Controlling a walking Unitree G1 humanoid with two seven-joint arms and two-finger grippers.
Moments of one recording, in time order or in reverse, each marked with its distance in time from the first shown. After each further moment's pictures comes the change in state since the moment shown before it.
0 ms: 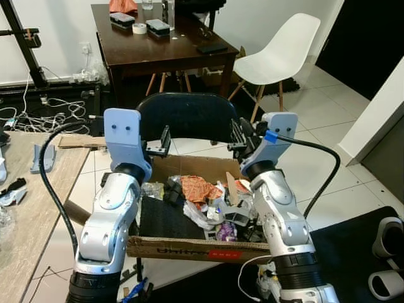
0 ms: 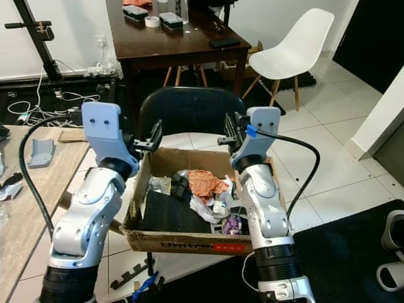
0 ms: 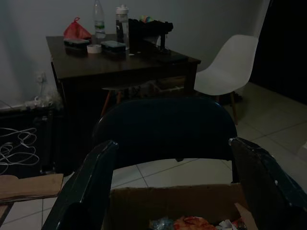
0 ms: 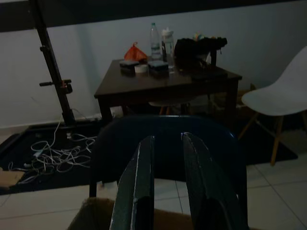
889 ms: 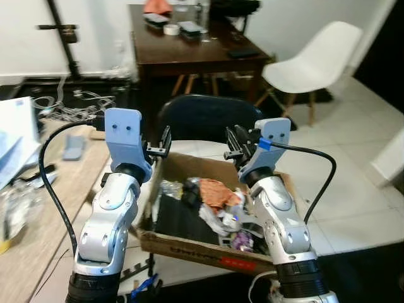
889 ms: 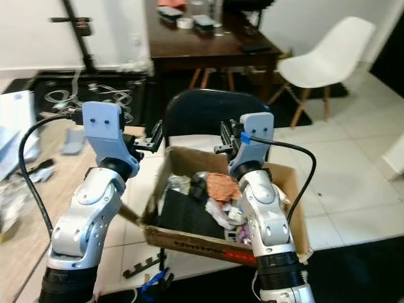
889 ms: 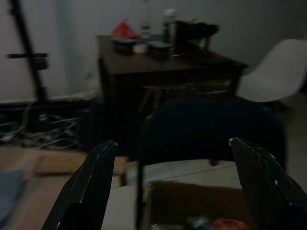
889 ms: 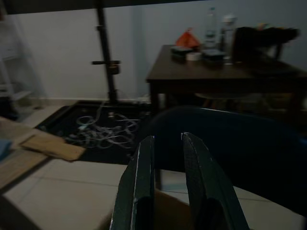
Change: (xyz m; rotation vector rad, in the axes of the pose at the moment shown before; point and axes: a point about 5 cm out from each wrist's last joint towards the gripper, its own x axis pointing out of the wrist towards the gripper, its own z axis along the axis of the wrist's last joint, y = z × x) left arm -0.004 0.000 0.001 0.003 0.002 -0.001; right arm -0.006 0.005 -0.005 -0.043 0.041 0.041
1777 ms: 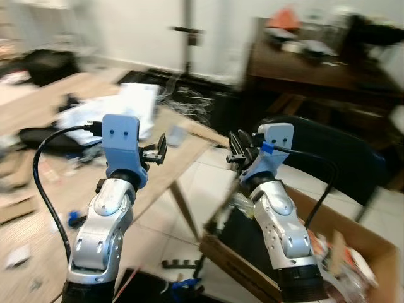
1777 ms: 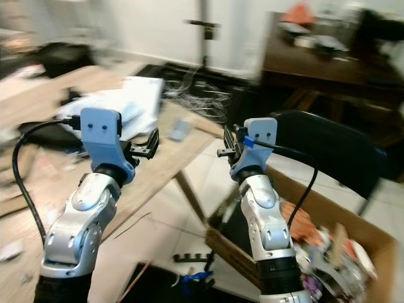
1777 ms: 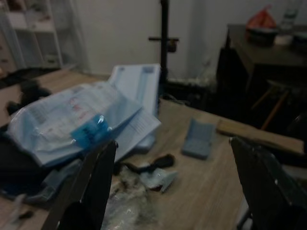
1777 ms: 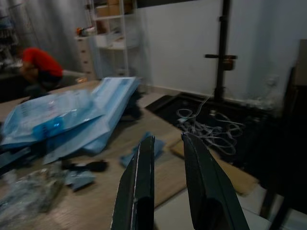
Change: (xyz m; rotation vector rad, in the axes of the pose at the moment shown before) left arm -0.007 0.005 -0.006 0.032 0.058 0.023; right arm -0.005 0.001 -0.007 0.026 0.022 -0.011
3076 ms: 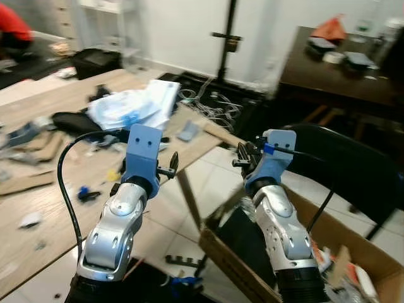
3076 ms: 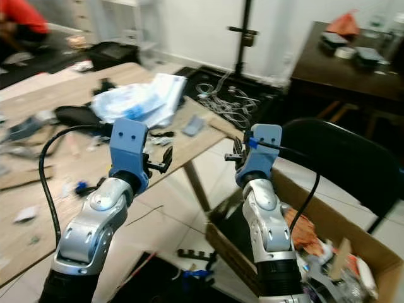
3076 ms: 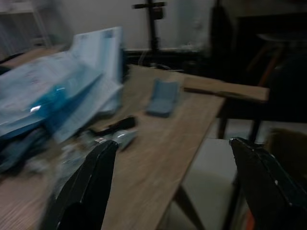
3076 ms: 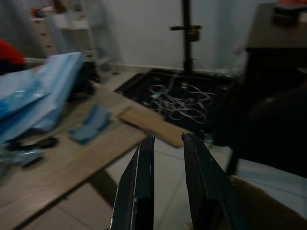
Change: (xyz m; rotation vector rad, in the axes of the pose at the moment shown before) left arm 0.006 -0.016 -0.021 0.098 0.156 -0.075; right arm -0.005 -0.015 -0.015 0.041 0.111 -0.181
